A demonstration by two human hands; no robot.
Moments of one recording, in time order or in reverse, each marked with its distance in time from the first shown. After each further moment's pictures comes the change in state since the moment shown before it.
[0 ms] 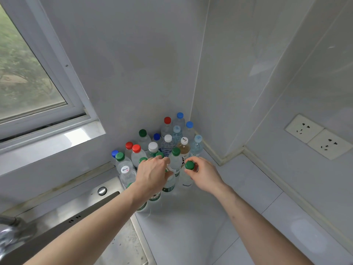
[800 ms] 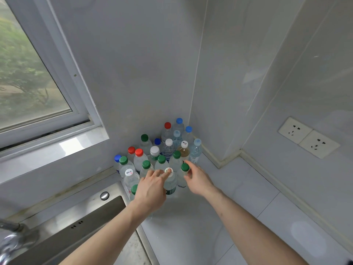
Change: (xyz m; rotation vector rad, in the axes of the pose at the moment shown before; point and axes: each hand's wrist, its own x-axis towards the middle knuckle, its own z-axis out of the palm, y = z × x) left_hand -0.048 -0.008 0.009 -0.120 -0.146 -0.014; right_hand -0.003 -0.009 0.030 -0.054 -0.081 0.138
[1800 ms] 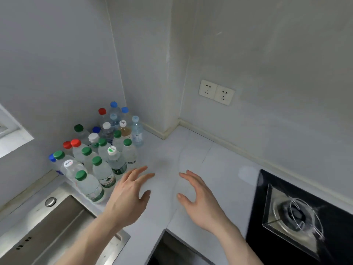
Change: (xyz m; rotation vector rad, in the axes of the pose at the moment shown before) left_hand -0.120 0.078 0.006 -0.203 -0.012 0.415; right_hand -0.303 0.057 -0.017 0.293 0.286 0.158
